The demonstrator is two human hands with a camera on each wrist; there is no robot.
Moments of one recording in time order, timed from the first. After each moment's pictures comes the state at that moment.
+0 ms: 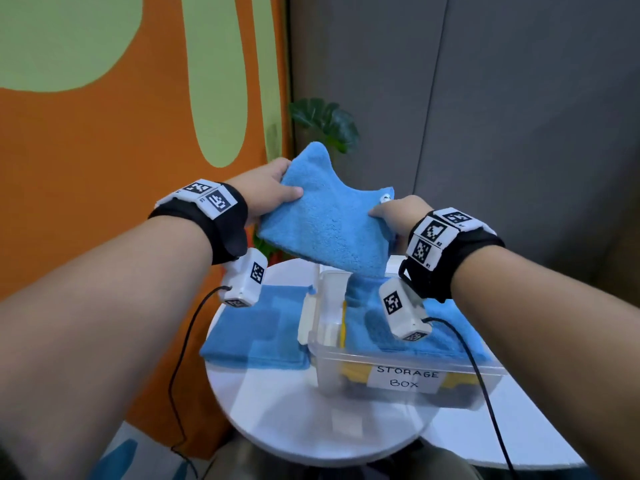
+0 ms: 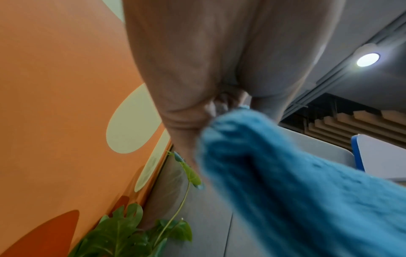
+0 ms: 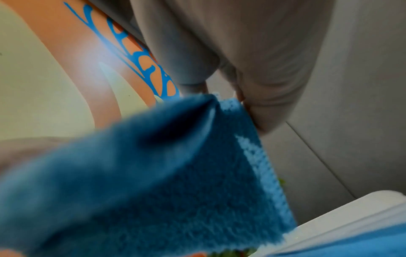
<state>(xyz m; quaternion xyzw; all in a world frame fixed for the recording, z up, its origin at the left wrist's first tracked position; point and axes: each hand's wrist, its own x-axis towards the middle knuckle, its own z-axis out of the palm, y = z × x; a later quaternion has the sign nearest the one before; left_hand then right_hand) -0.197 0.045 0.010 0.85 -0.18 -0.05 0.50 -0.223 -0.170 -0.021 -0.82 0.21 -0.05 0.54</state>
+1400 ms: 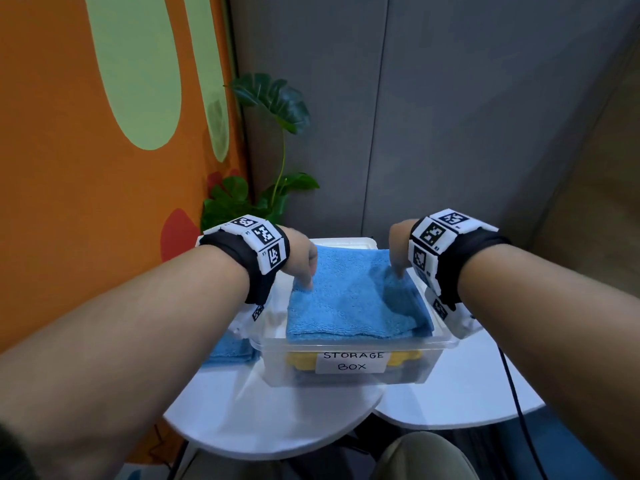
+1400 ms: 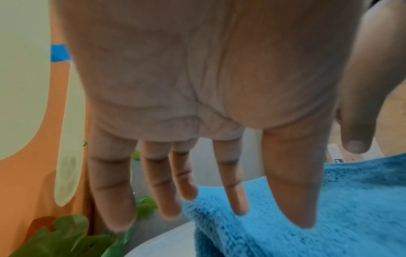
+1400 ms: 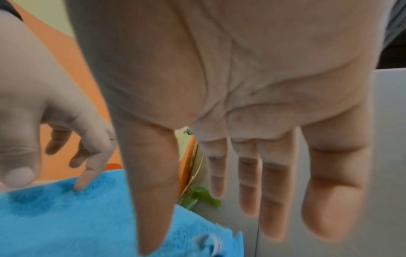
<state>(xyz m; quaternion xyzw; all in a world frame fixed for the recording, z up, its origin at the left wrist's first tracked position) -0.240 -0.074 -0.042 0.94 -0.27 -0.19 -0.09 -0.254 -0.257 -0.053 -0.97 0.12 0.15 -0.17</state>
